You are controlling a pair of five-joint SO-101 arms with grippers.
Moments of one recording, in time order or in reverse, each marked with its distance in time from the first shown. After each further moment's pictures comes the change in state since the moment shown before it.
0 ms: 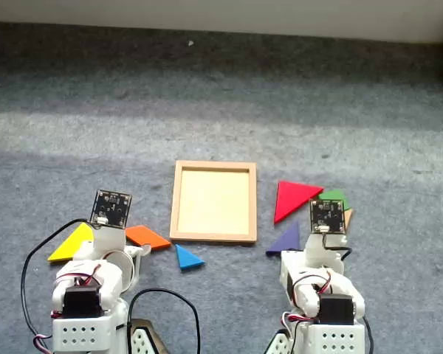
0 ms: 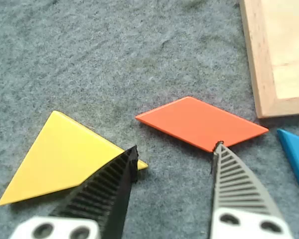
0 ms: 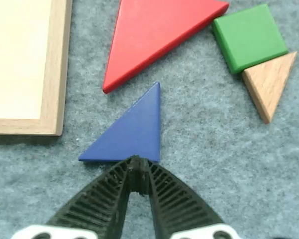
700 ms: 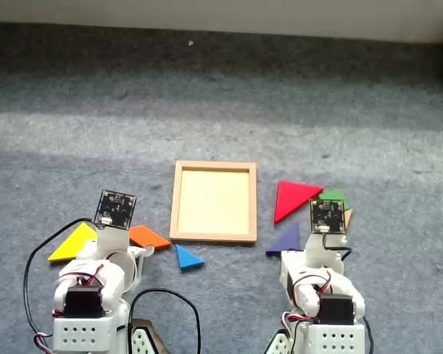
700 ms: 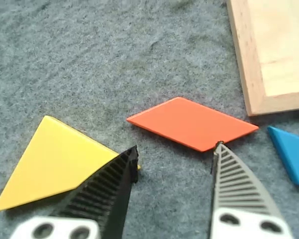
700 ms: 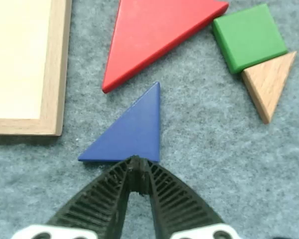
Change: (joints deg) left arm 2.1 0.0 0.0 0.0 -0.1; right arm 0.1 0.0 0.0 0.2 0.0
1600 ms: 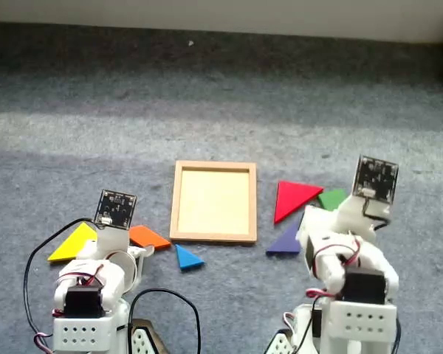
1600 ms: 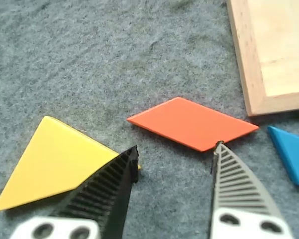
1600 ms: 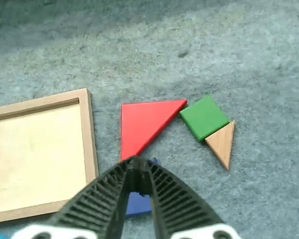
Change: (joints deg) left arm 0.0 0.0 0.0 0.0 0.0; right arm 2.6 33.2 -38.0 -3.0 -11.1
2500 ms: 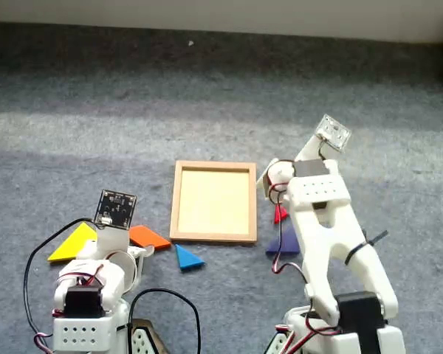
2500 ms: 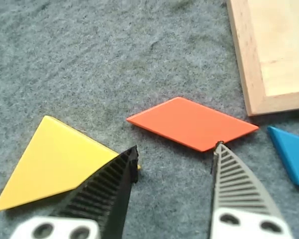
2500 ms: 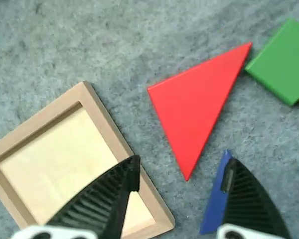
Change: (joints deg) left arm 0.0 0.0 0.0 0.0 0.0; right arm -13.2 59.3 -24.1 -10.7 -32.6
